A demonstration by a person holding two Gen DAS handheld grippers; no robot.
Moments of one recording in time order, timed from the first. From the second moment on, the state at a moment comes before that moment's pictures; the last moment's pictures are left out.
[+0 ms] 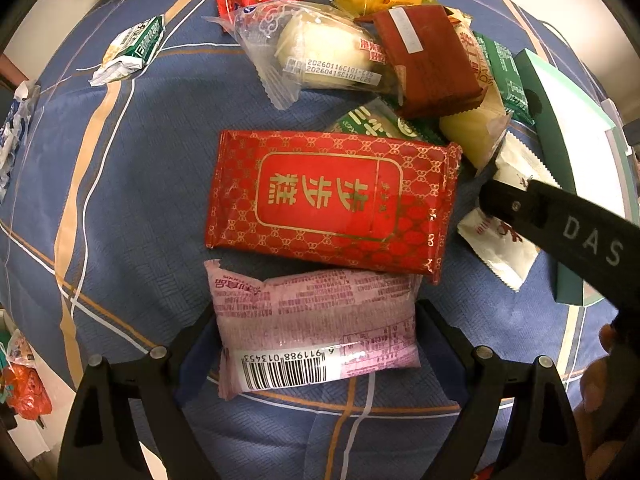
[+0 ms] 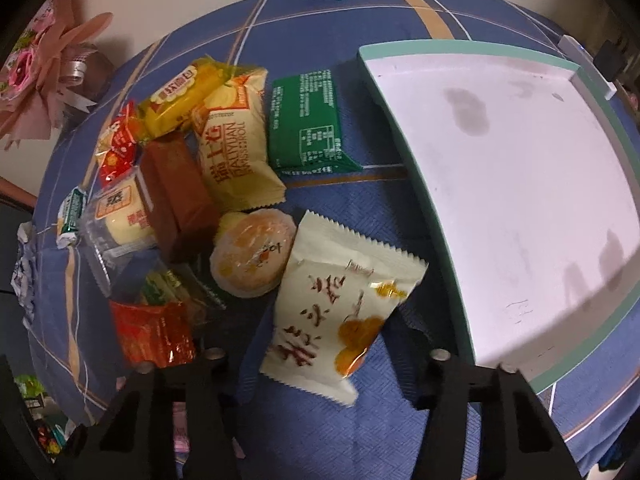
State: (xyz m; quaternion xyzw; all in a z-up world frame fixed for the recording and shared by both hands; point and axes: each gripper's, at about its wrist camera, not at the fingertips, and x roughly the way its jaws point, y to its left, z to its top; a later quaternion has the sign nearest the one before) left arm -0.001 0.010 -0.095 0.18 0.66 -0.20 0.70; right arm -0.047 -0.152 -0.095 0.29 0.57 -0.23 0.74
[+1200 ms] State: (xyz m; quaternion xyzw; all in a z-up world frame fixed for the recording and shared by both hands) left arm -0.030 0.012 -0.012 0.12 0.57 -0.25 0.77; right arm -0.131 -0.200 -0.006 0.36 0.47 -0.26 0.76
